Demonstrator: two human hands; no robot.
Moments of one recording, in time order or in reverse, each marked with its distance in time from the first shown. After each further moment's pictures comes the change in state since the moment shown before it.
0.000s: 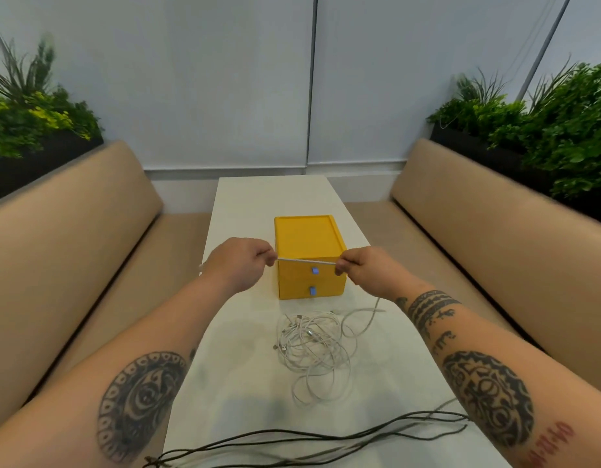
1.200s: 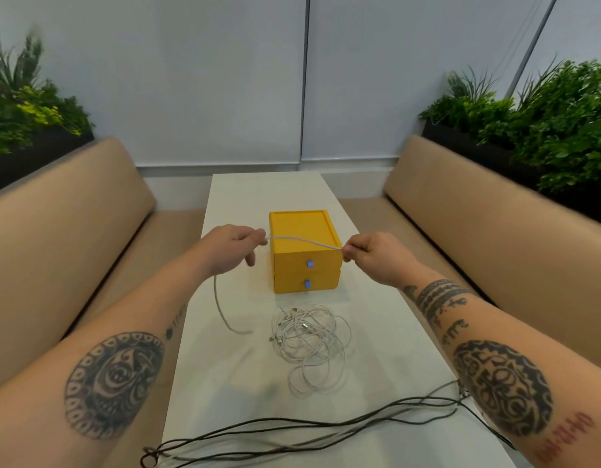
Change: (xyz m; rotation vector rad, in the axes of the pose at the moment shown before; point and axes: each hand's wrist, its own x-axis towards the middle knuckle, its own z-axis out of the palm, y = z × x) left_hand -0.007 -0.006 -0.030 -0.279 -0.182 -0.008; right_hand -0.011 0.004 -0.014 -0.063 0.097 -0.009
